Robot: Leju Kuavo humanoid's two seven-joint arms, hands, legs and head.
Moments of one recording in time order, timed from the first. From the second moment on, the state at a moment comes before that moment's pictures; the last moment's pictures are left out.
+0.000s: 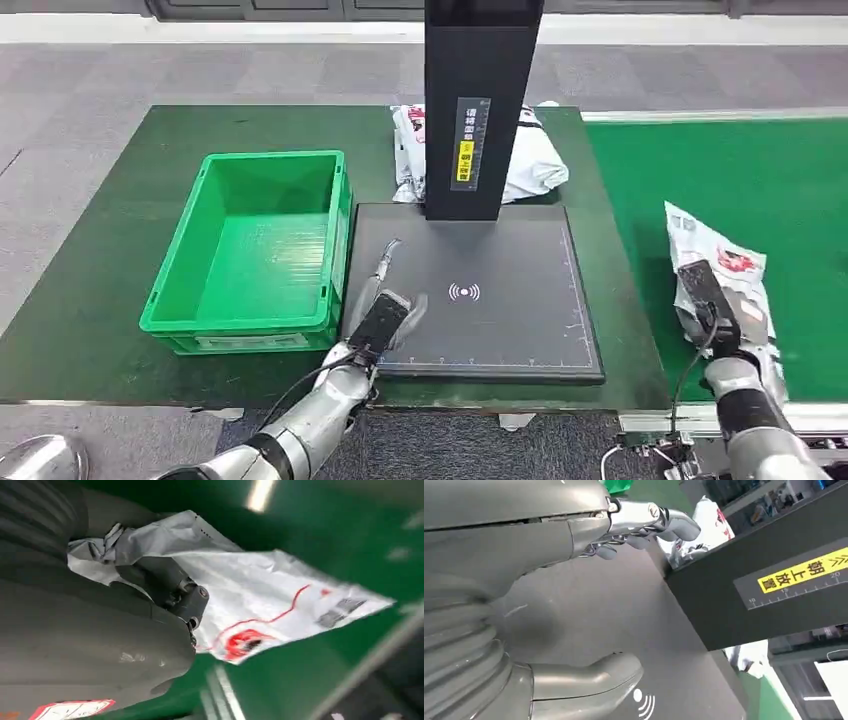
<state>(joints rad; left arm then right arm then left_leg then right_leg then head) -0.56 -0.34 -0.40 -0.43 -0.07 0.45 -0.70 -0.50 -0.26 -0.20 -0.51 0.47 -0.25 -0.56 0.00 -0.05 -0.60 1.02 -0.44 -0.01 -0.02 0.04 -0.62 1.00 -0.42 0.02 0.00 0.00</state>
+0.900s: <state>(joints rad) -0.54 -0.29 -0.36 -0.64 -0.08 0.48 -0.70 -0.37 0.03 0.53 -0.97 0.35 -0.17 -0.54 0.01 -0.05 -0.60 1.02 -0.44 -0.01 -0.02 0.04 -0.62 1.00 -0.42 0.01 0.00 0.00</state>
